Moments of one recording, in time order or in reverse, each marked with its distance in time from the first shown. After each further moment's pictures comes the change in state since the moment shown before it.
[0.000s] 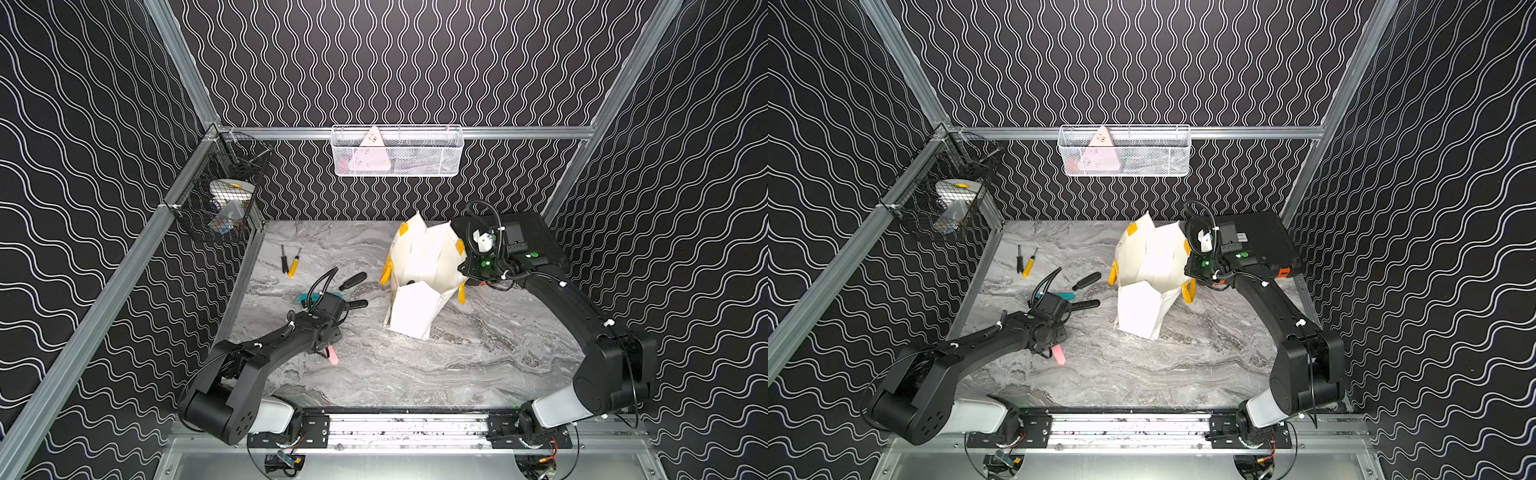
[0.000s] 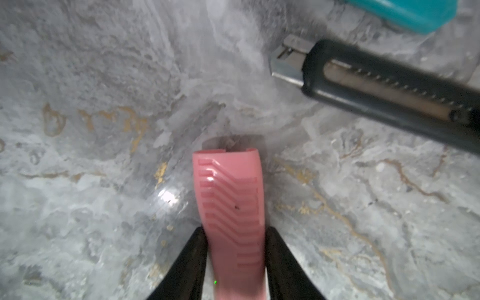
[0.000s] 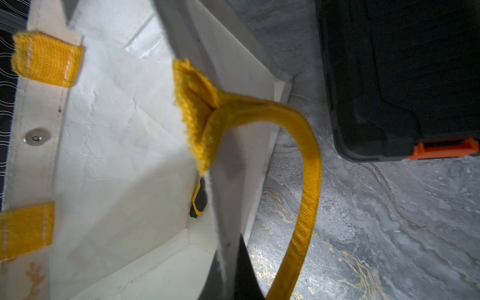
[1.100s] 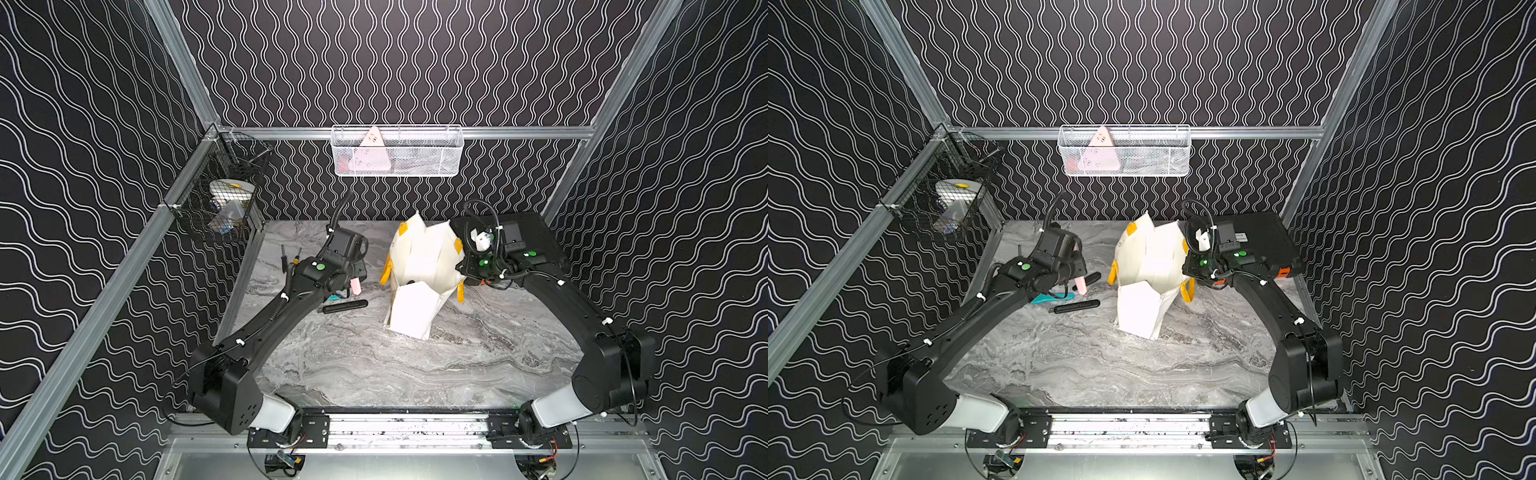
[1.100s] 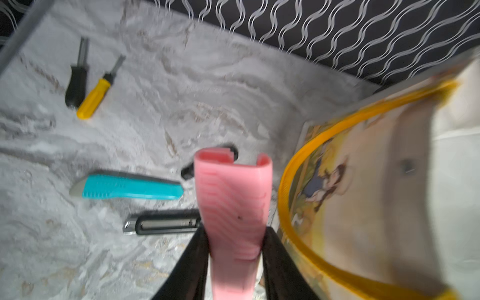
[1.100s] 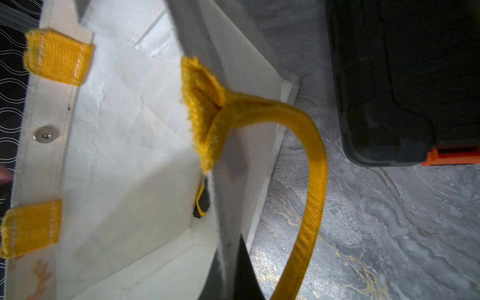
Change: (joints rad) left arm -0.113 0.048 0.760 -0.184 -0.053 0.228; right arm 0.019 0.015 0.018 0.003 -0.007 0.000
